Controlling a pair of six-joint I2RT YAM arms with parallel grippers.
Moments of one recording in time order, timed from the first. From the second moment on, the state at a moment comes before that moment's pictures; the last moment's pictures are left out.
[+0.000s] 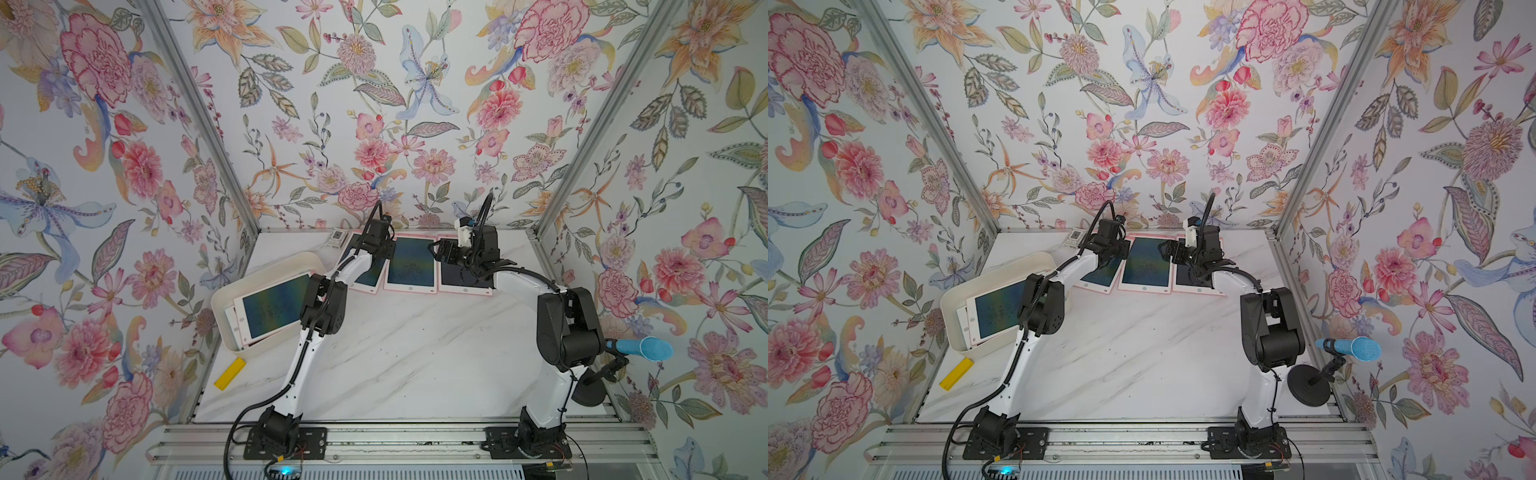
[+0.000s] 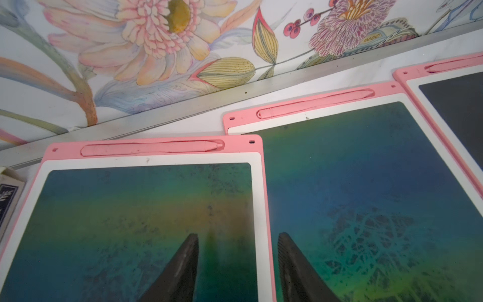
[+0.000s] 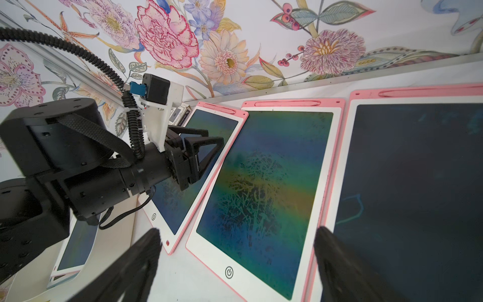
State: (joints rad) left arm -0.41 2.67 2.32 -0.34 -0.05 -0.06; right arm 0.26 1.89 1.31 0.10 -0.38 0.41
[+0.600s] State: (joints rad) left arm -0.42 2.73 2.39 -0.38 -0.06 -0.06; right arm 0.26 1.84 1.26 0.13 -0.39 0.41
